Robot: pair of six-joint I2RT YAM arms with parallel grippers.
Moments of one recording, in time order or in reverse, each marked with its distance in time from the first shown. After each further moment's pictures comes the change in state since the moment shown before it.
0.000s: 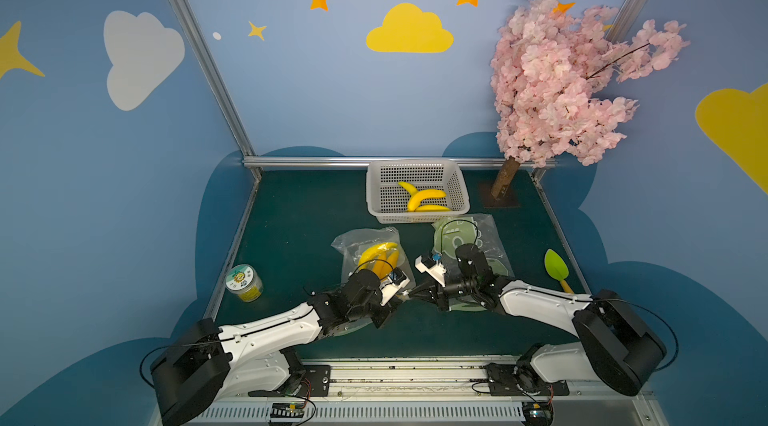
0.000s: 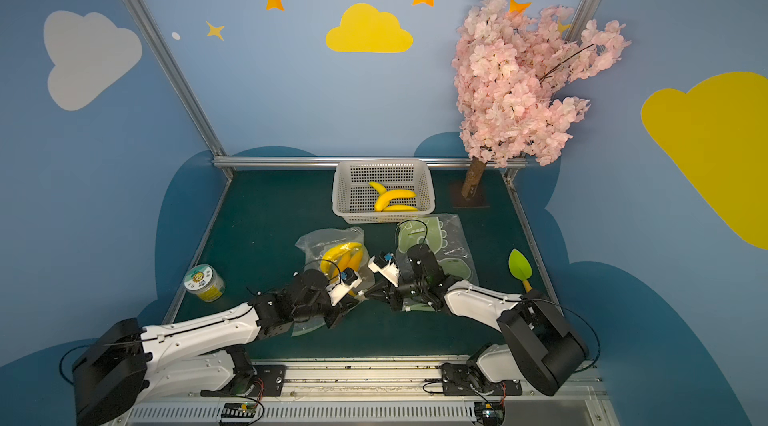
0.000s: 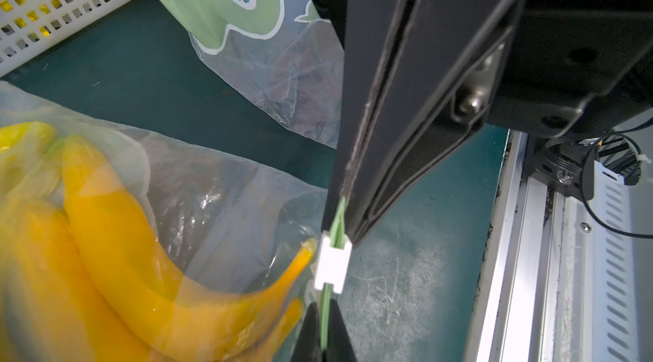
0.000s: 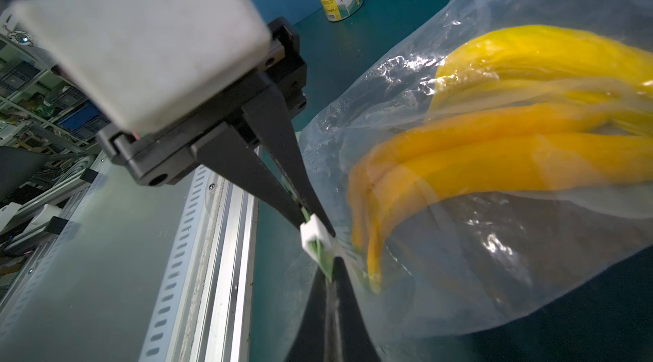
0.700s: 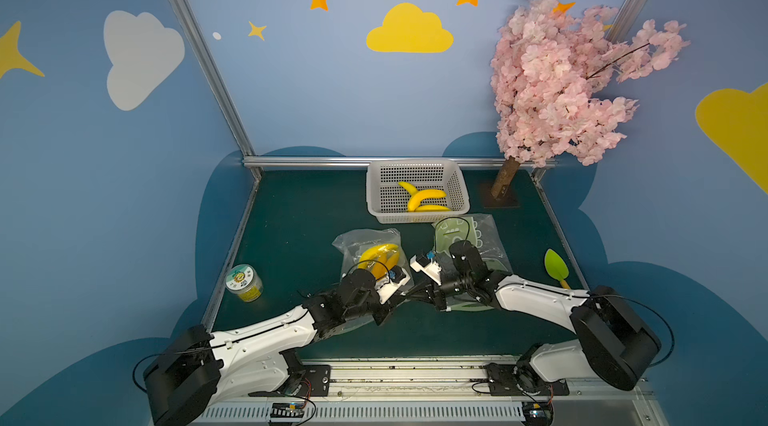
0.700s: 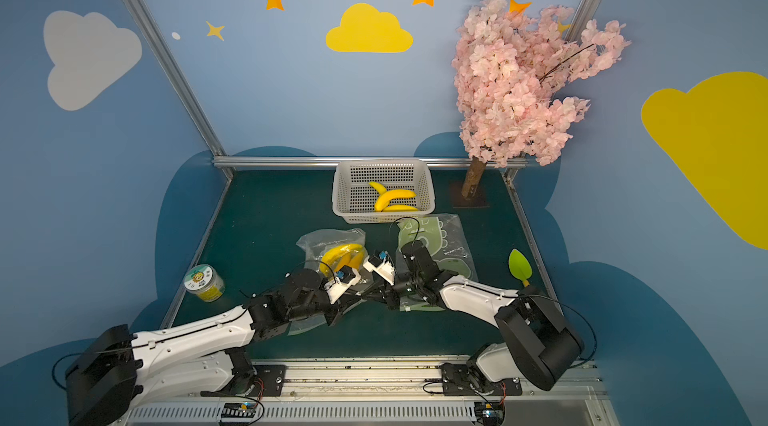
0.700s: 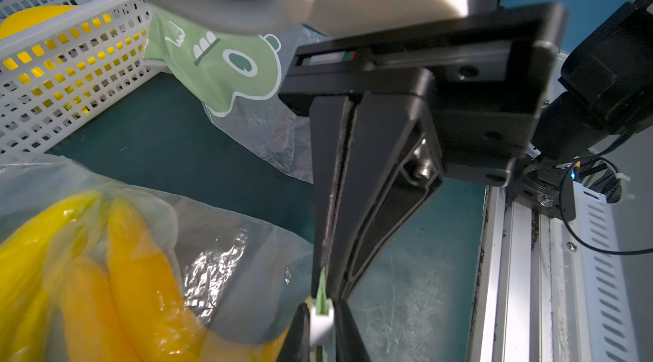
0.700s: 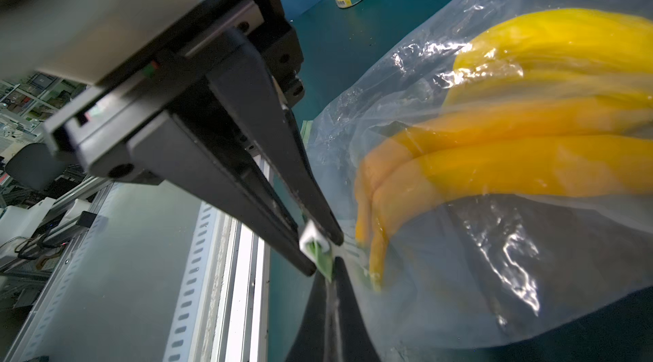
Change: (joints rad) left arm 0.000 -0.051 -0.018 0.085 0.004 0.055; right arm 0.019 0.024 0.060 -0.105 -0.012 0.001
